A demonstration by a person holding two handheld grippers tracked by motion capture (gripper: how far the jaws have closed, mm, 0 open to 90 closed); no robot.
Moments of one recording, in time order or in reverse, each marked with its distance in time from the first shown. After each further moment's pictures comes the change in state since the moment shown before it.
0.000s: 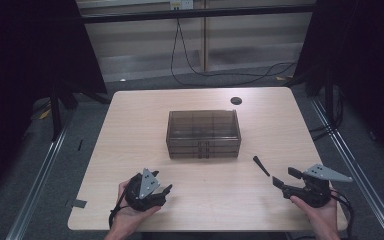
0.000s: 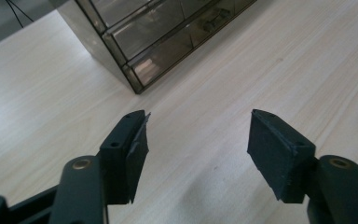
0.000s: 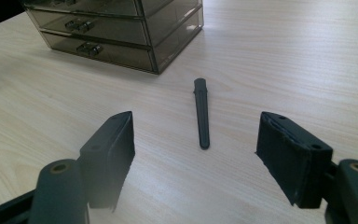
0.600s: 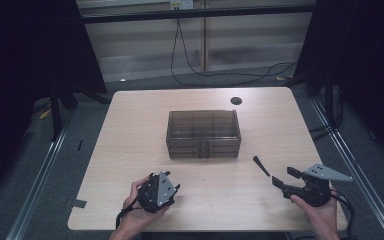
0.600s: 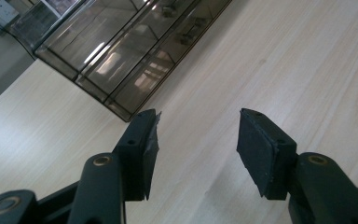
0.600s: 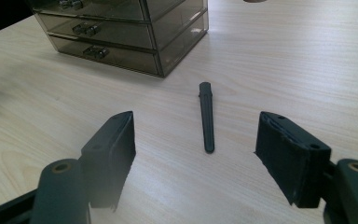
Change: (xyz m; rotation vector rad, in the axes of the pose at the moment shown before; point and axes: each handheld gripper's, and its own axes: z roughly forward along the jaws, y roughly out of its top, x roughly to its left) left arm -0.025 0.019 0.010 0.030 0.018 0.200; right arm 0.000 0.001 0.000 -0.006 0.018 -0.004
